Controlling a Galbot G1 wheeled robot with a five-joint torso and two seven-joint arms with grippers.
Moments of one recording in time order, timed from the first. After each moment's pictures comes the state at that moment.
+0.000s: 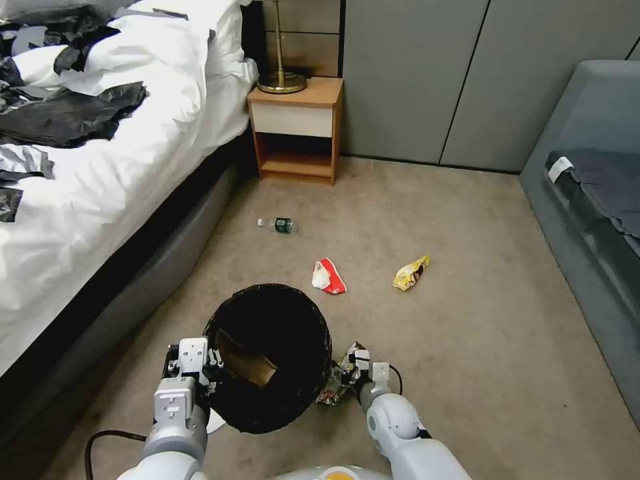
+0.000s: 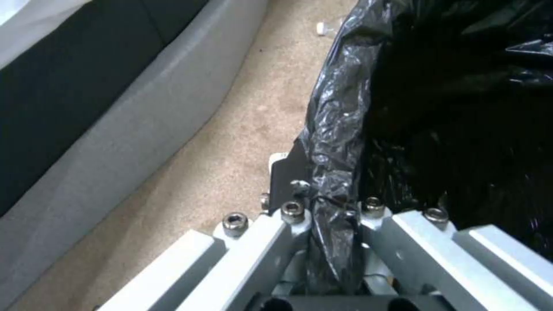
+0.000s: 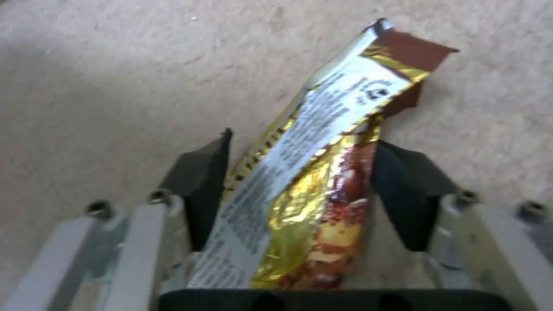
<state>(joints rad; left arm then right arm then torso) 1.83 -1.53 -0.48 -2.42 0.08 0.57 -0.20 -1.17 1.48 0.13 1.23 0.41 -0.30 0.11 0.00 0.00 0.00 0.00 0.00</state>
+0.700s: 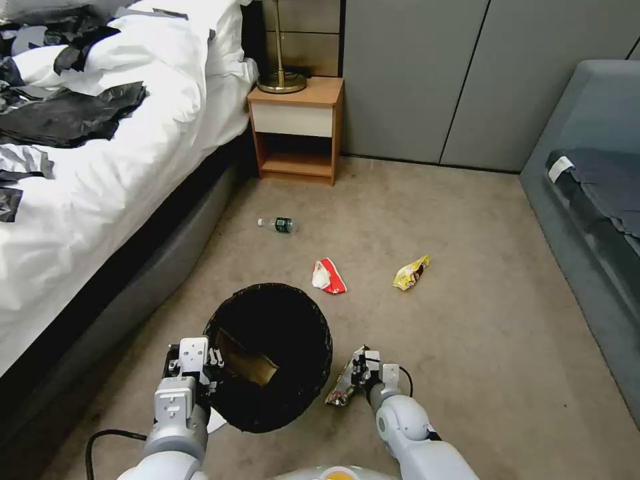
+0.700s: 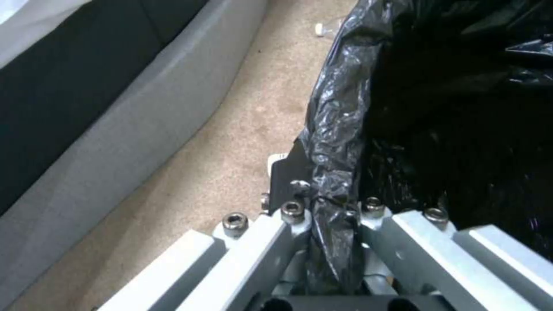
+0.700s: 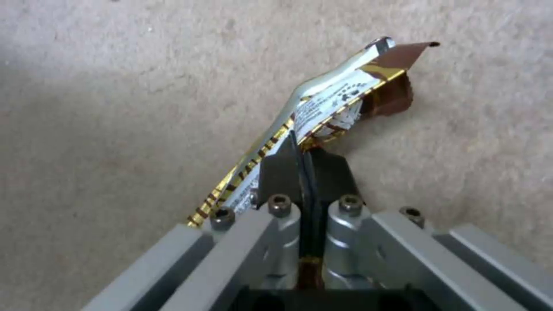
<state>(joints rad) 1.83 -1.53 -0.48 -2.42 0.08 0.57 -0.20 -1.18 1.46 0.17 1.24 0.40 -0.26 0.11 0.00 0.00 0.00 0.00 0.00</state>
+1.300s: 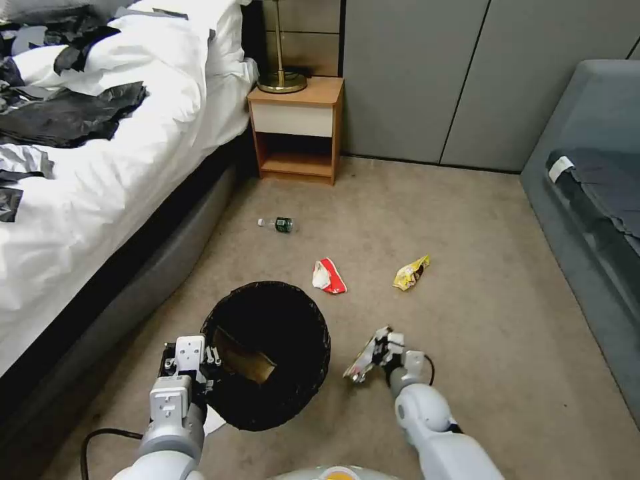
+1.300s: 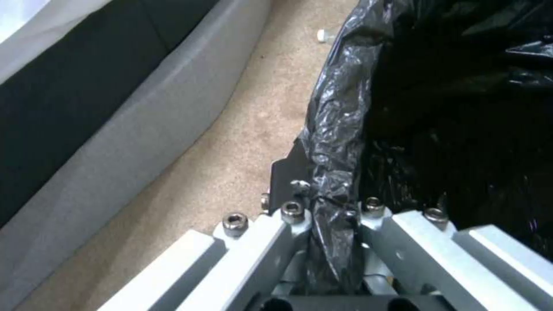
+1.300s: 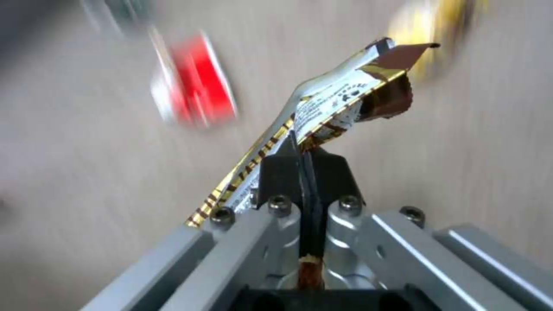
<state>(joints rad) 1.83 -1.52 -0.49 -2.43 0.06 0.57 -0.20 -1.22 1.39 0.25 1.43 0.45 -0.16 0.16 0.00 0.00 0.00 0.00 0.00</state>
